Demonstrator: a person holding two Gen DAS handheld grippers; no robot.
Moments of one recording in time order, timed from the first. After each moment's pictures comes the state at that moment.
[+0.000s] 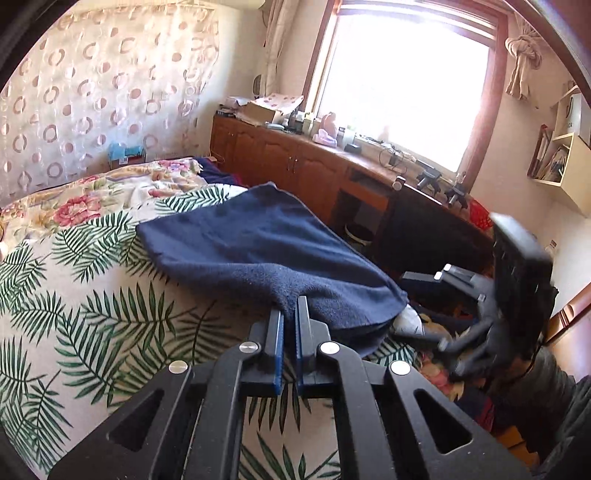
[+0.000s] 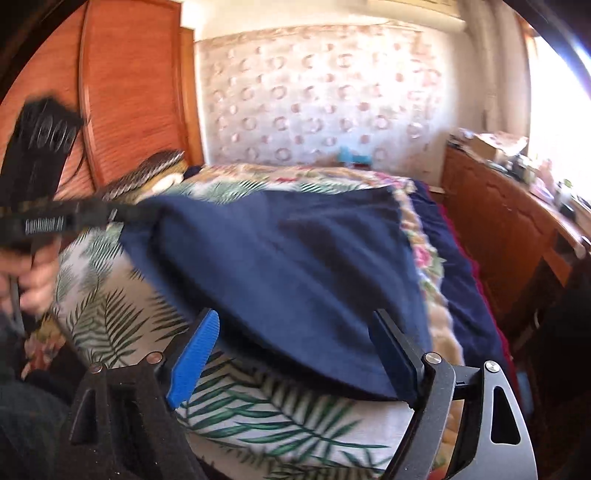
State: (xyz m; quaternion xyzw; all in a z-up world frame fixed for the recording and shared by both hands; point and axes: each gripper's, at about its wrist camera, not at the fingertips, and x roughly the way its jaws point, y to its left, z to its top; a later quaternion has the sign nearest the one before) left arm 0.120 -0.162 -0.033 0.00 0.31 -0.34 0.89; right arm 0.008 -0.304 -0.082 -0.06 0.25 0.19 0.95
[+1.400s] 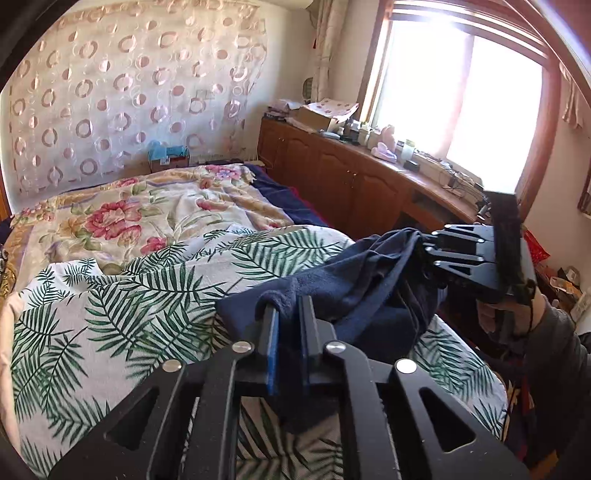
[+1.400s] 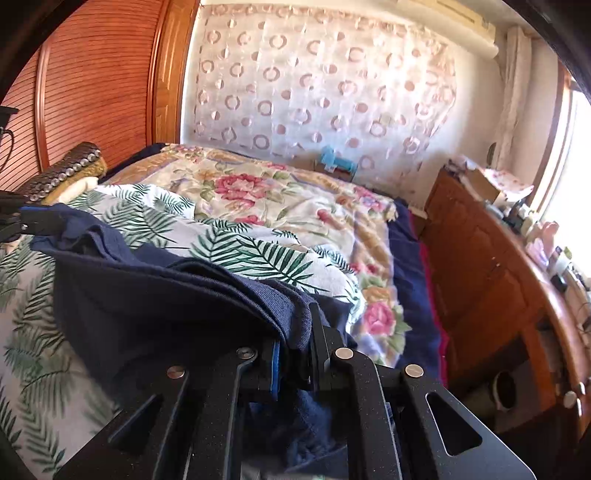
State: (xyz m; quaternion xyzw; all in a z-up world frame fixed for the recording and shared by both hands) left arm 0.289 -0.125 -0.031 -0.01 0.32 -0.26 0.91; right arm 0.245 -0.256 -0.026 -0.15 0.26 0.14 0.94
